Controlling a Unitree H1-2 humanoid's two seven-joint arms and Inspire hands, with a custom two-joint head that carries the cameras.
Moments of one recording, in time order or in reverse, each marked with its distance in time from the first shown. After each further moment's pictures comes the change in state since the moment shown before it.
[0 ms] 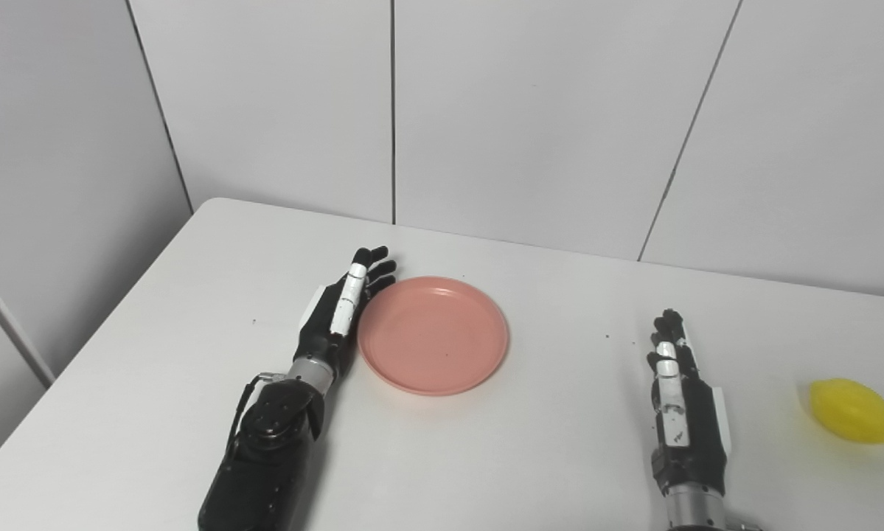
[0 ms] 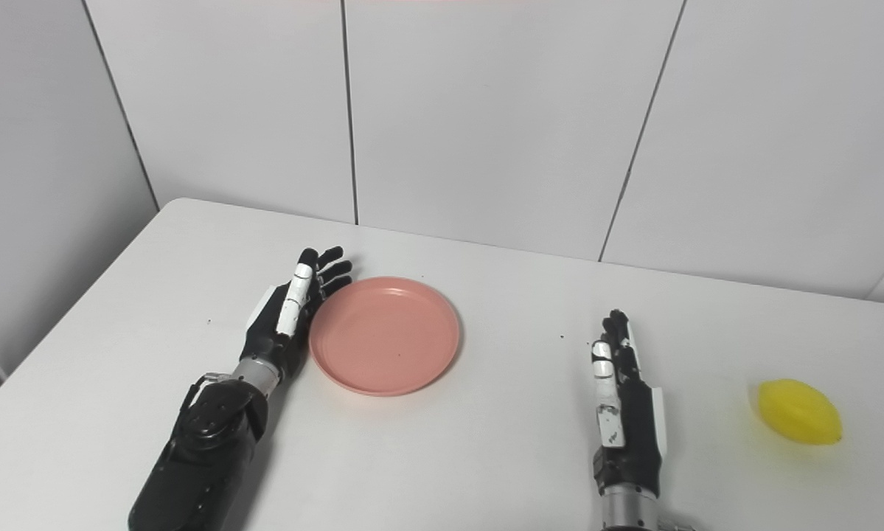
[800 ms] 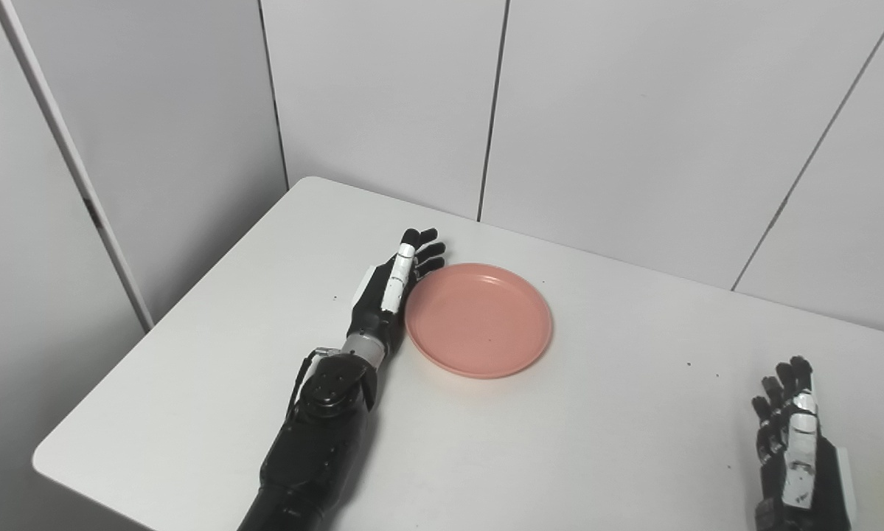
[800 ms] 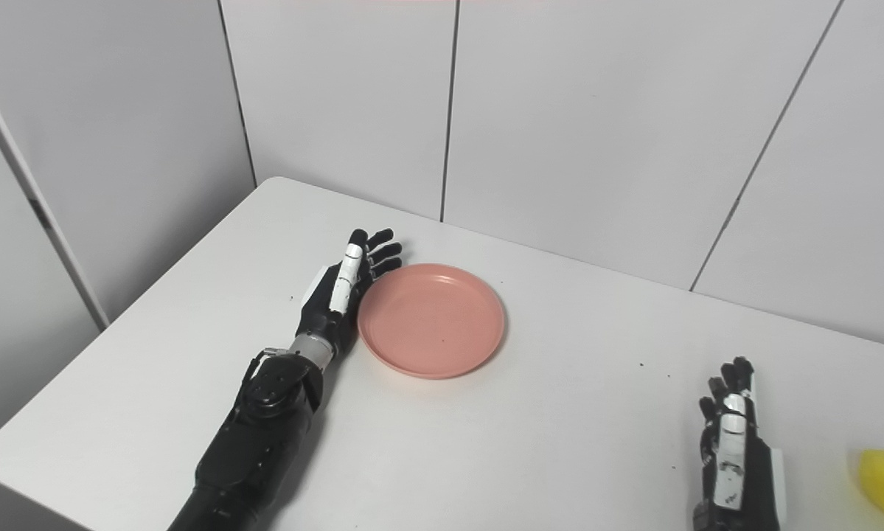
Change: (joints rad) left arm -0.022 0.013 0.081 0.087 -0.023 -0.099 0.034; right arm 0.006 -0.095 -0.033 0.010 0.108 0.000 0.084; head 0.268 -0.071
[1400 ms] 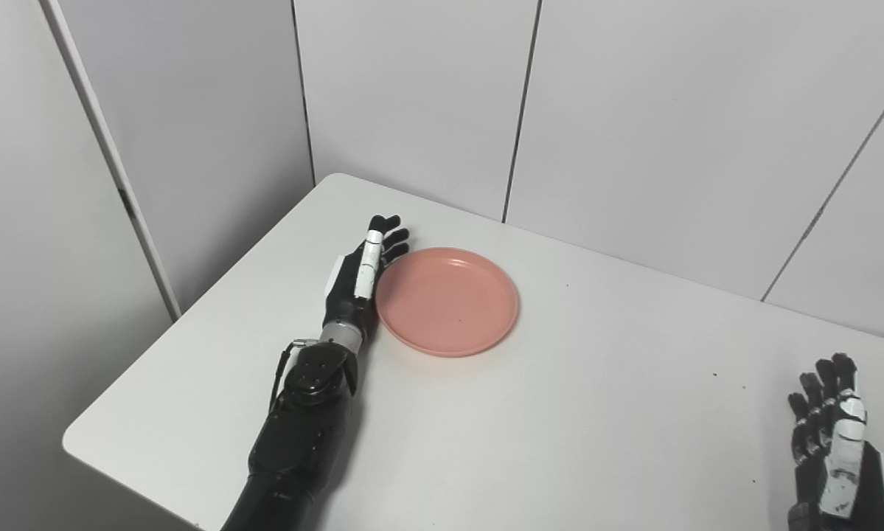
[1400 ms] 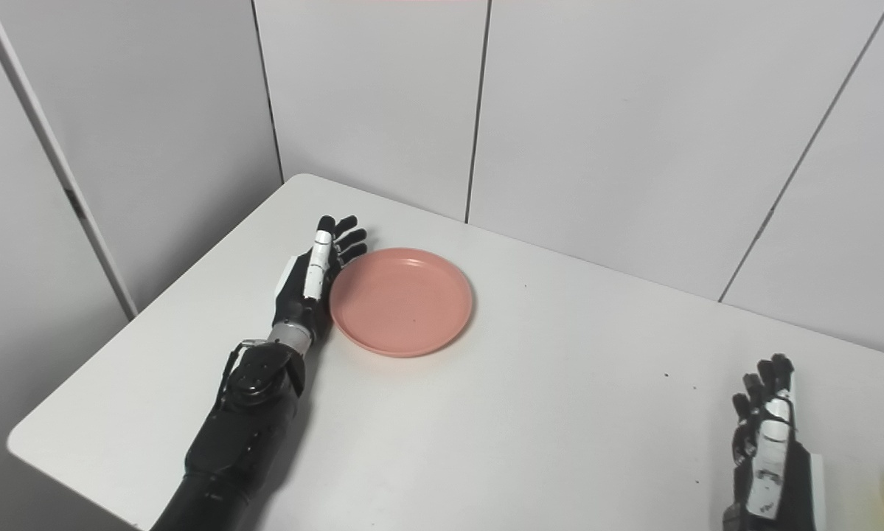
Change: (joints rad) left arm 0.006 0.025 0.084 0.017 -0.023 -0.033 0.039; right arm -0.004 -0.004 -0.002 -0.070 0.008 0.015 0.001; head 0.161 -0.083
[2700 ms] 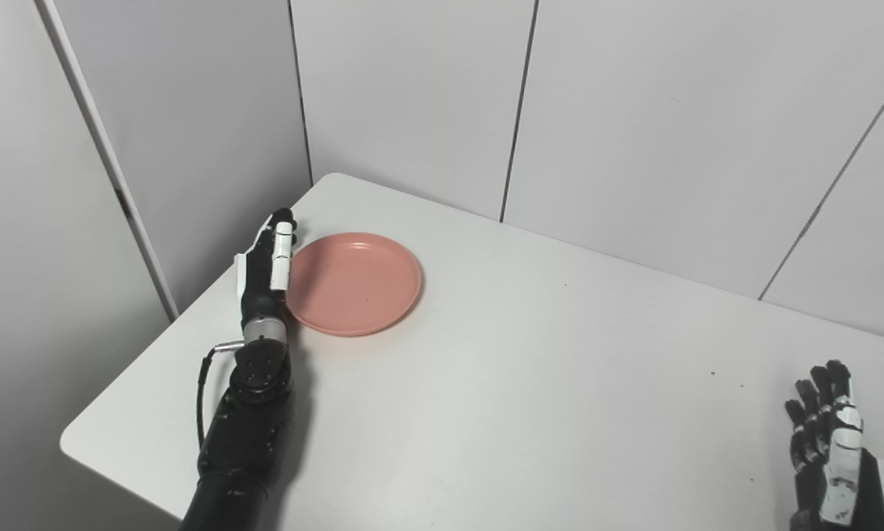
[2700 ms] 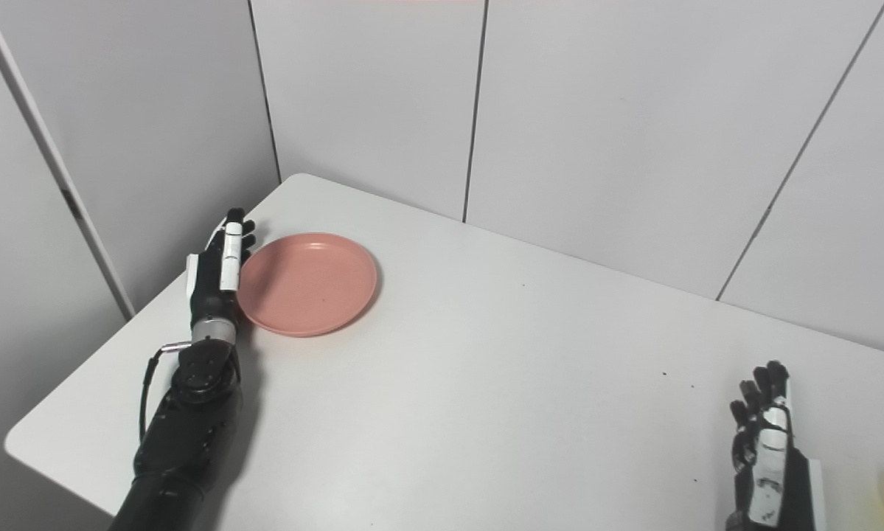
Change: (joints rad) left arm 0.044 0.093 0.151 -0.012 0.126 0.007 0.233; right arm -0.002 -0.035 0.002 0.055 0.022 -0.036 0.032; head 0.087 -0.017
